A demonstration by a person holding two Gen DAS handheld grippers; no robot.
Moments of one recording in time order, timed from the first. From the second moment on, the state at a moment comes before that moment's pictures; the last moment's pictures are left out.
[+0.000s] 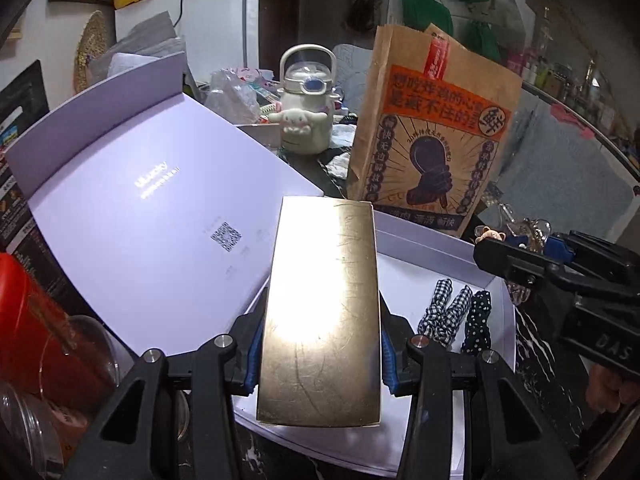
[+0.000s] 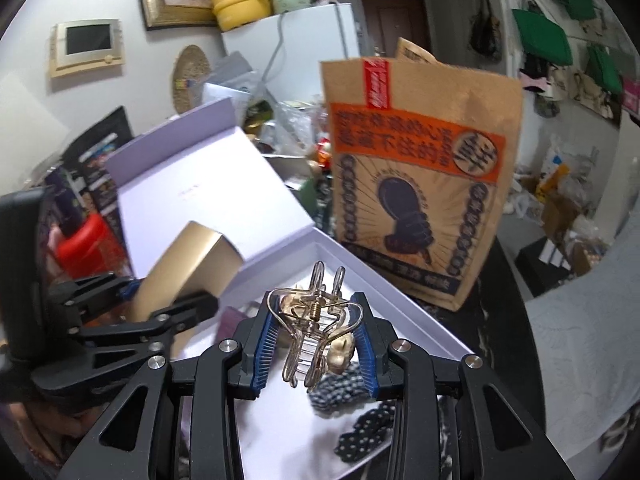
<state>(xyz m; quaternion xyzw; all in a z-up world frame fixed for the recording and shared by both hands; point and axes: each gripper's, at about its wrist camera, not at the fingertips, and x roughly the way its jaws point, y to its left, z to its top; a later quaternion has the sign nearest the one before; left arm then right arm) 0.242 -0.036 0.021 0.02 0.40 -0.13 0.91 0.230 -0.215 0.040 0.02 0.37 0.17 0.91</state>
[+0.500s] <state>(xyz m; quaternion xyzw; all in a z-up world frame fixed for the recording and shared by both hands) 0.242 -0.060 -0.004 0.04 0.42 -0.17 0.89 0.227 -0.228 -0.009 0.05 0.39 0.16 0.90</state>
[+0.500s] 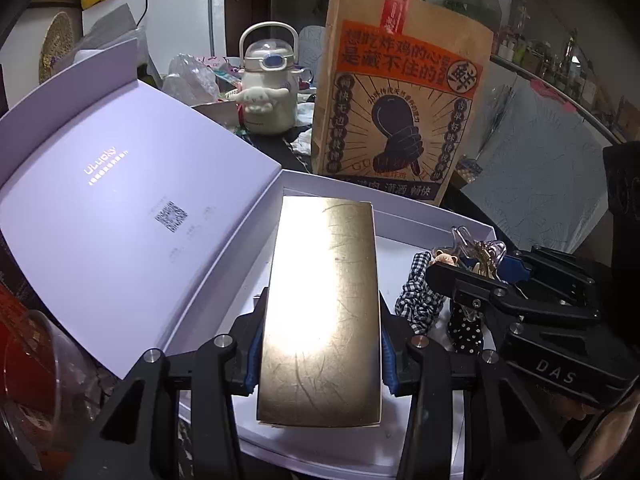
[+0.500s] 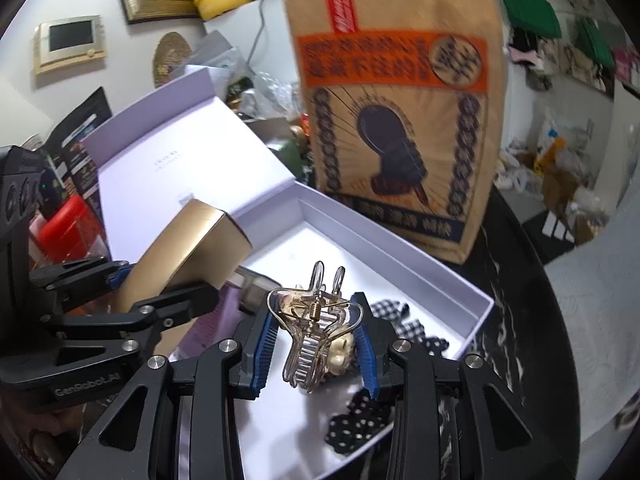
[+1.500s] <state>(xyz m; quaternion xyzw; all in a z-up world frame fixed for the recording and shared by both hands) 0.254 -0.072 -0.033 0.05 0.45 -0.12 0.89 0.233 -0.224 -0.025 0.04 0.39 0.15 0.91</state>
